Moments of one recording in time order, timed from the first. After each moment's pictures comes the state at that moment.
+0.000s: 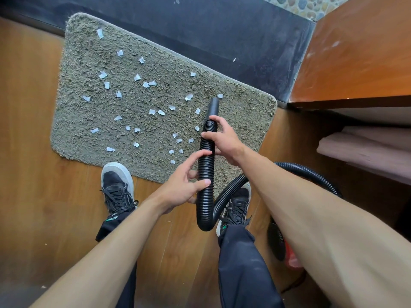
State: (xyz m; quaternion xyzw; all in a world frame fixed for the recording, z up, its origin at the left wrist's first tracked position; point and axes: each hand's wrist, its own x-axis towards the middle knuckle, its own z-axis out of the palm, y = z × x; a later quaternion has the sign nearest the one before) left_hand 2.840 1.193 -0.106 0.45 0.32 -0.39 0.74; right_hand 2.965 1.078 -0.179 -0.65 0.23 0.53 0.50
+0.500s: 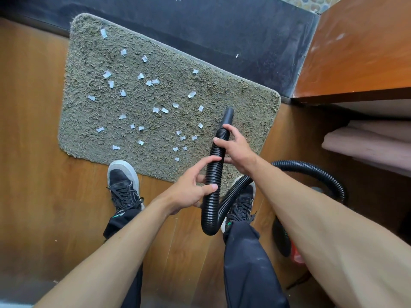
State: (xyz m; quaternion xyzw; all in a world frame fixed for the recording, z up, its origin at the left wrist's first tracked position) left_hand 2.835 1.185 -0.100 0.45 0.31 -0.44 0.71; right_hand 2.943 1.050 -0.172 -0.63 0.29 0.51 0.51
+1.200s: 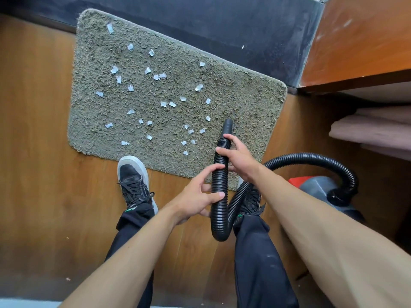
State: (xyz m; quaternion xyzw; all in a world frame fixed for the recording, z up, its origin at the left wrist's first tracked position) left_hand 2.791 1.193 -0.088 0.42 0.34 -0.45 0.71; right_hand 2.889 1.056 -0.170 -0.63 0.30 0.52 0.49
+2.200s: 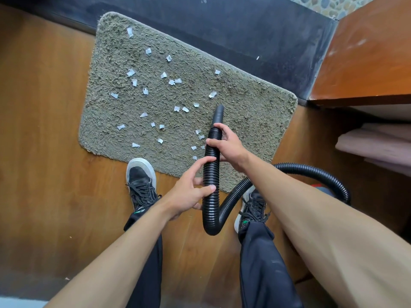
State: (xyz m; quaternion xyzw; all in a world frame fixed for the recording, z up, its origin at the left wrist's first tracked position) left_hand 2.796 1.248 -0.092 0.45 0.34 -0.40 0.72; right_hand 2.915 1.130 -0.173 -0.66 0.23 0.54 0.48
